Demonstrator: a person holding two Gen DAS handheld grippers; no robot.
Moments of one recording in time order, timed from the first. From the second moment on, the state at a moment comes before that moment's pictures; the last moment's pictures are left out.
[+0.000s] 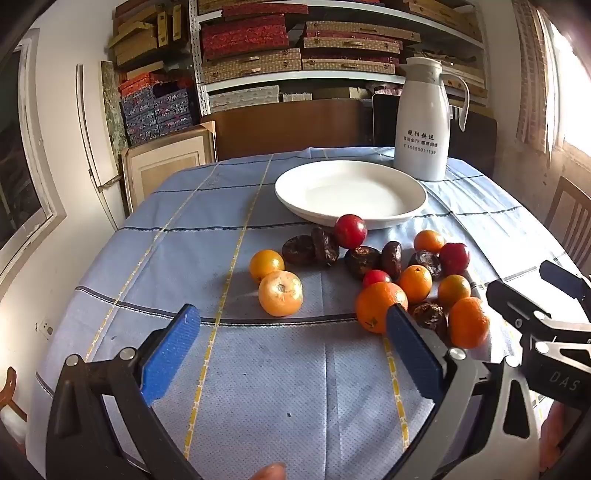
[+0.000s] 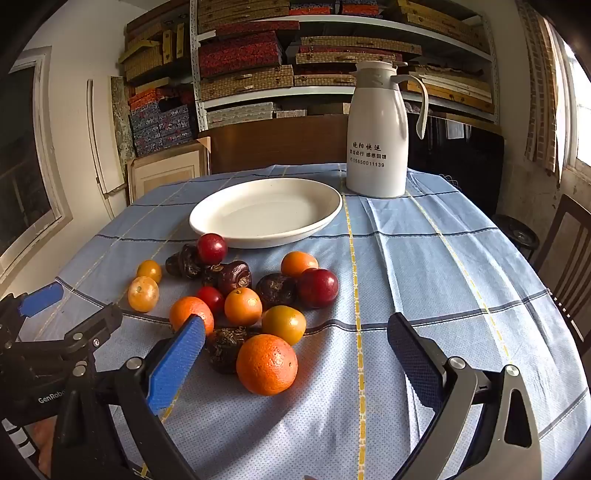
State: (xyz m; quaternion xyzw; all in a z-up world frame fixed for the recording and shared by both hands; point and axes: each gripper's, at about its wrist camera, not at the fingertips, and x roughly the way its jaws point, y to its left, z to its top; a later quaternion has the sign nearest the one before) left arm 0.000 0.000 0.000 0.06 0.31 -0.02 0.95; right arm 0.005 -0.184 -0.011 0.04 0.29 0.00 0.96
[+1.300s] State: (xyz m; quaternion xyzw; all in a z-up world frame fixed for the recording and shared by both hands) left arm -0.003 0.001 0.002 0.05 0.31 -0.04 0.95; right arm 0.008 -0.182 -0.014 0.03 0.30 0.00 0.95
